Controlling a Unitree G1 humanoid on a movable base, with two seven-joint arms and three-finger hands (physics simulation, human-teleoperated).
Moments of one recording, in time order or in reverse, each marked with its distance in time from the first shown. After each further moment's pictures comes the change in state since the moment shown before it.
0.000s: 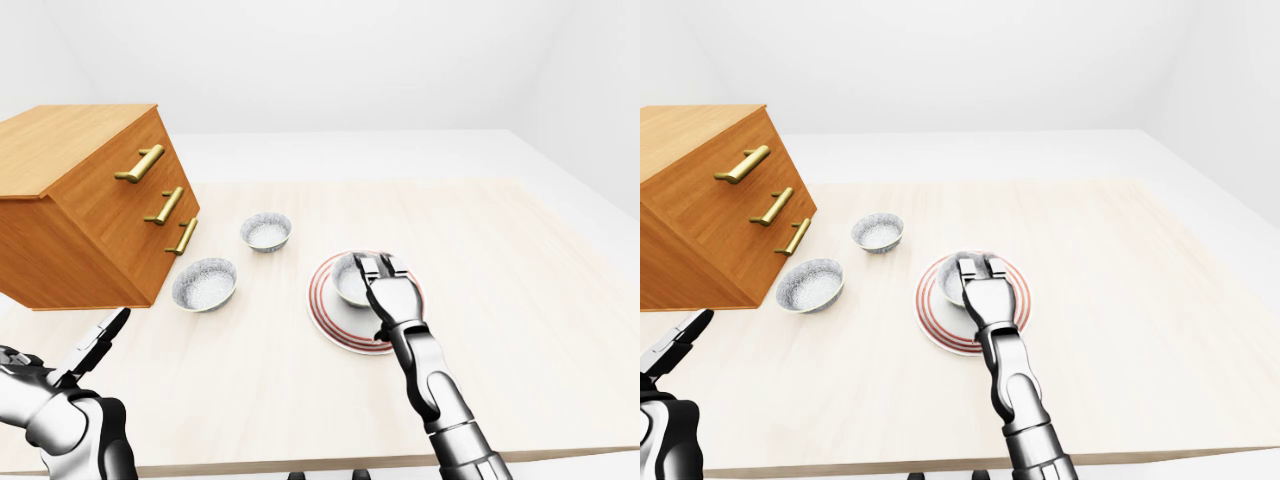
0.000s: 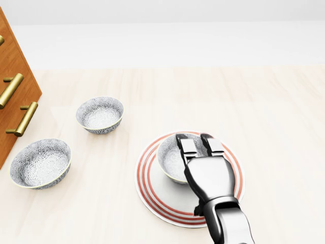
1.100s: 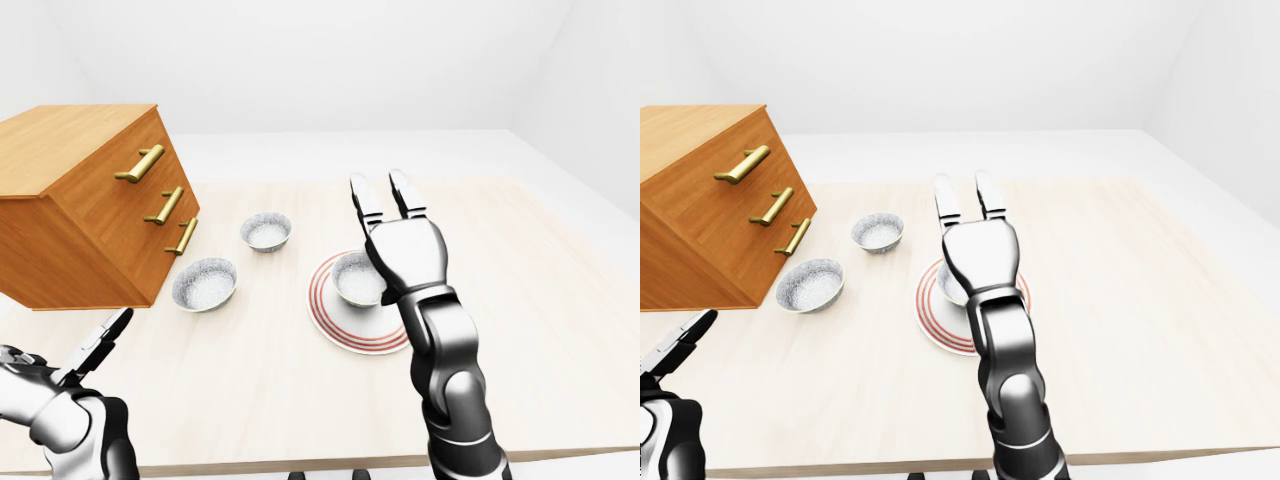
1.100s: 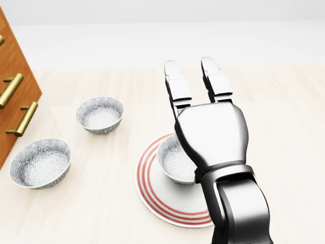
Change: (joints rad) left arm -0.002 0.001 -0.006 0.012 0.010 0.000 0.000; right arm -0.098 0.097 0.036 -0.565 -0.274 0.000 0.420
